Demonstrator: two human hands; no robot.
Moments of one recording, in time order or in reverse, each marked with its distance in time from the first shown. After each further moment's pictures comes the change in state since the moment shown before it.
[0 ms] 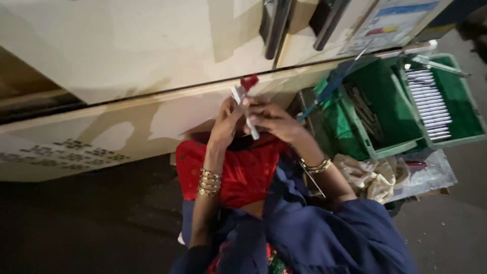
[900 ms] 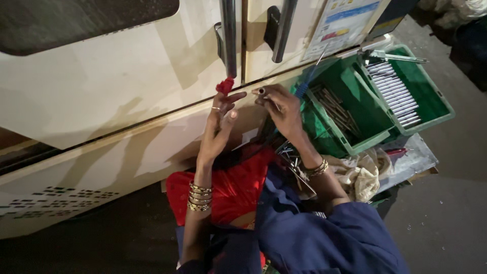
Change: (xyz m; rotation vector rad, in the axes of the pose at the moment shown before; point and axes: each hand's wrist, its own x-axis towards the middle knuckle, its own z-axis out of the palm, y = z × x) left_hand 0.021 0.038 0.067 0.536 -0.124 0.264; right_hand -0.034 -0.034 -0.050 -0.812 0.690 -0.672
